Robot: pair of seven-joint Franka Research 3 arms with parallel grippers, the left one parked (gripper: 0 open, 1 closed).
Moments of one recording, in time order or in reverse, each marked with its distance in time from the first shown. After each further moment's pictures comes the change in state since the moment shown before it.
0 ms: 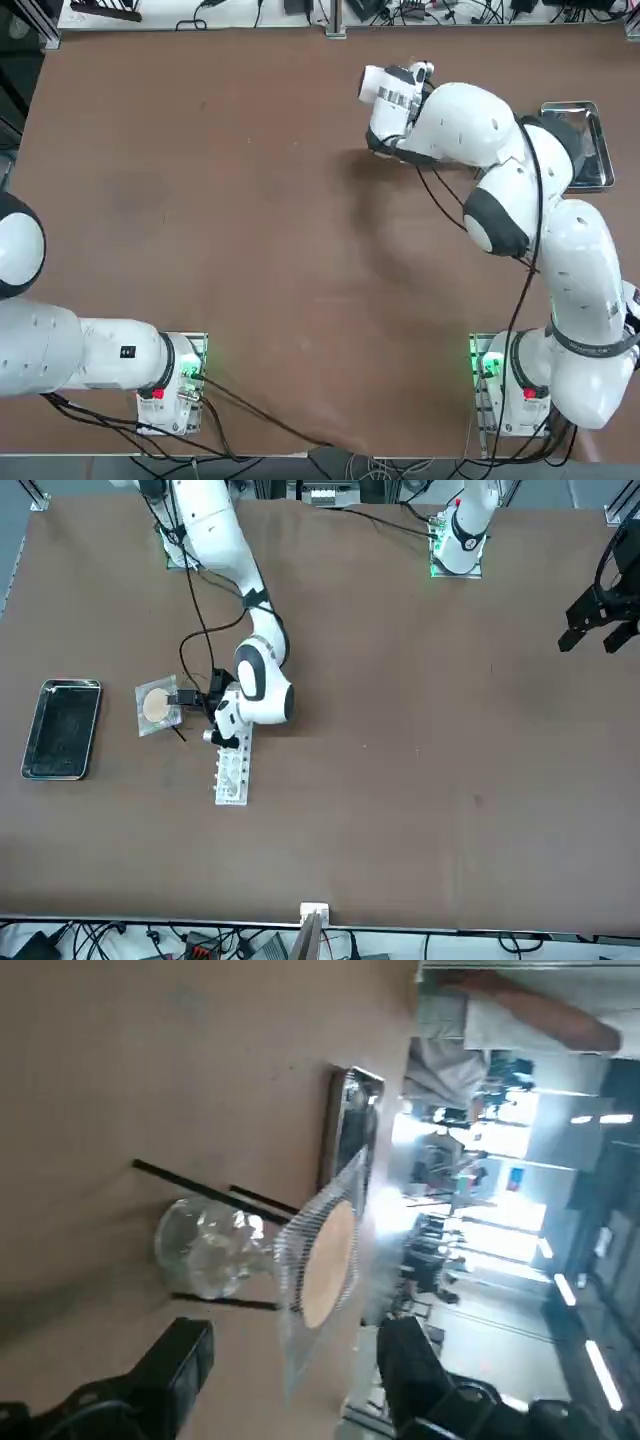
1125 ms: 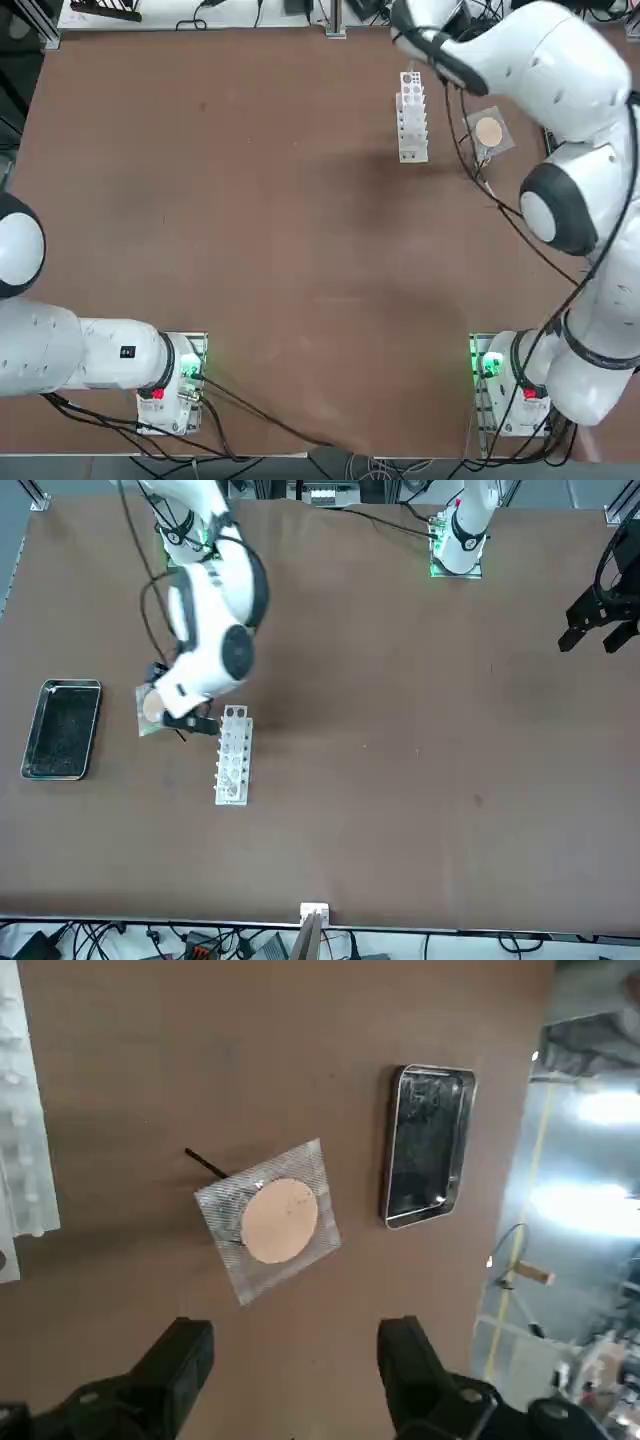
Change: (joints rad) arm -0.131 -0.349 -0.024 0.093 0.245 -0.038 -0.252
